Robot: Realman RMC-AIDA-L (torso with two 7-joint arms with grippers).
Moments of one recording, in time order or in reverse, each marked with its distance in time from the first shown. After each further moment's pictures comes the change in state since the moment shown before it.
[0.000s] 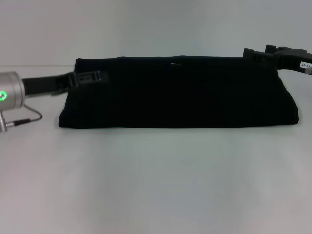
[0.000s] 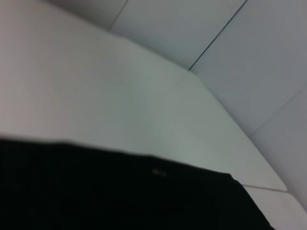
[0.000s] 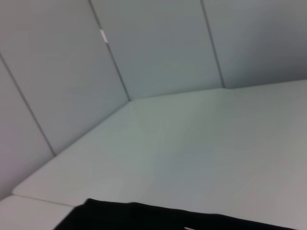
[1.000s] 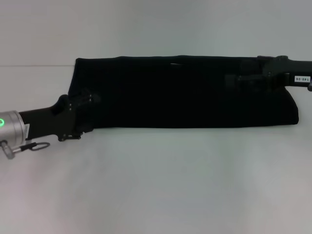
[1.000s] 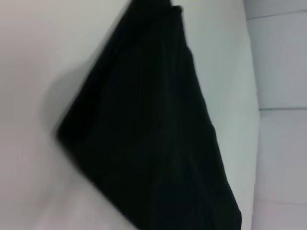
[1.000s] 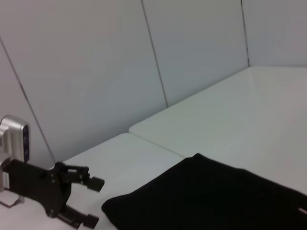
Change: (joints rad) left arm 0.038 0.013 -0.150 -0.221 0.055 -0.020 -0.522; right arm 0.004 -0.071 -0.159 -0.032 0.003 -0.300 -0.058
